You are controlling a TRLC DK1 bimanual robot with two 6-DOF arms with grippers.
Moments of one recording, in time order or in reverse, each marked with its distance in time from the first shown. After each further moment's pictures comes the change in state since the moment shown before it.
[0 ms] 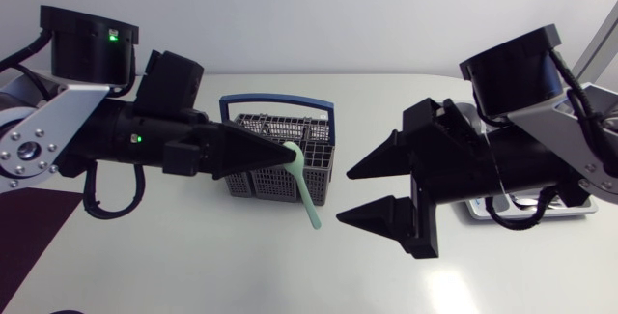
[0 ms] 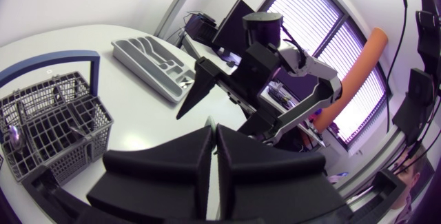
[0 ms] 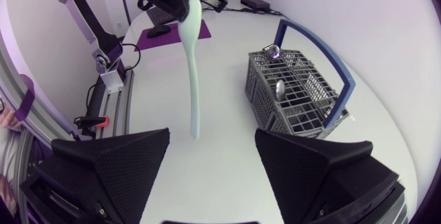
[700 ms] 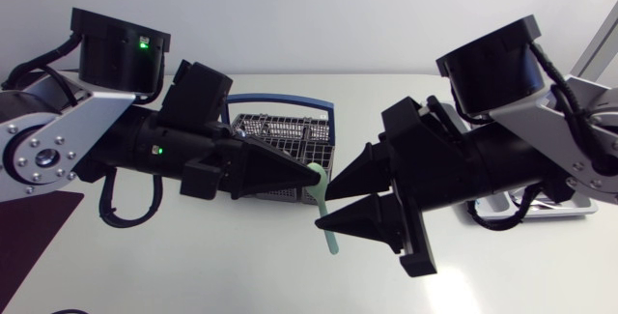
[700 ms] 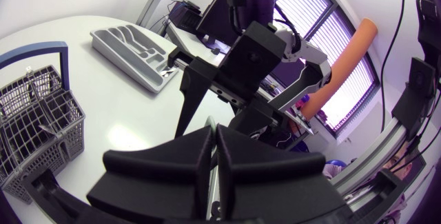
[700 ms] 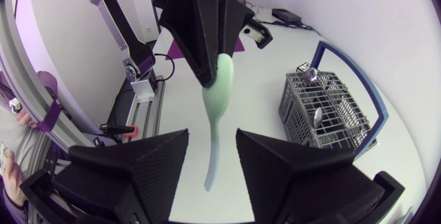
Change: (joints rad) left arm -0.098 0.031 0.017 -0.012 0.007 0.001; right arm 0.089 0.034 0.040 0.005 -0.114 0.018
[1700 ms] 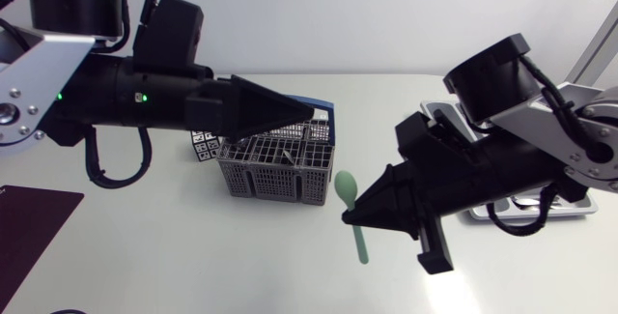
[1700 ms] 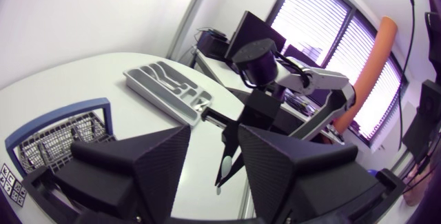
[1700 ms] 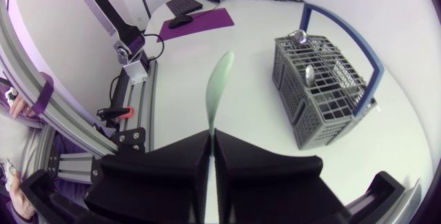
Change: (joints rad) left arm 0.051 -0.020 0.120 0.016 -0.193 0.000; right arm -0.112 0.010 -0.009 -0.165 0.019 -0.094
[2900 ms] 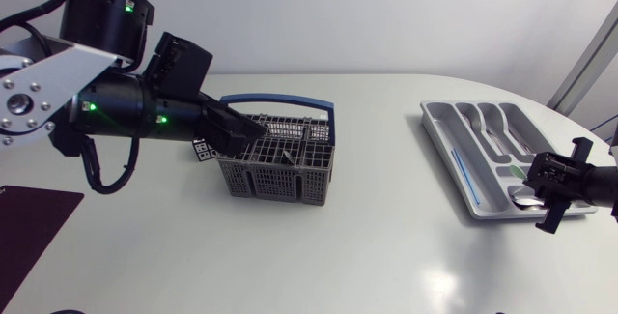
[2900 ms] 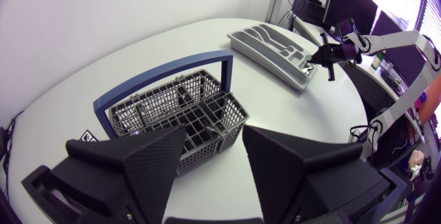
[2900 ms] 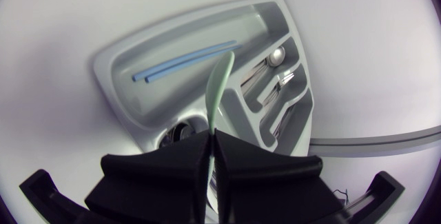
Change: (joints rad) left arm 0.031 0.034 0.016 -0.248 -0.547 0.251; right arm -1.032 0.308 -0.183 0.578 0.459 -0.944
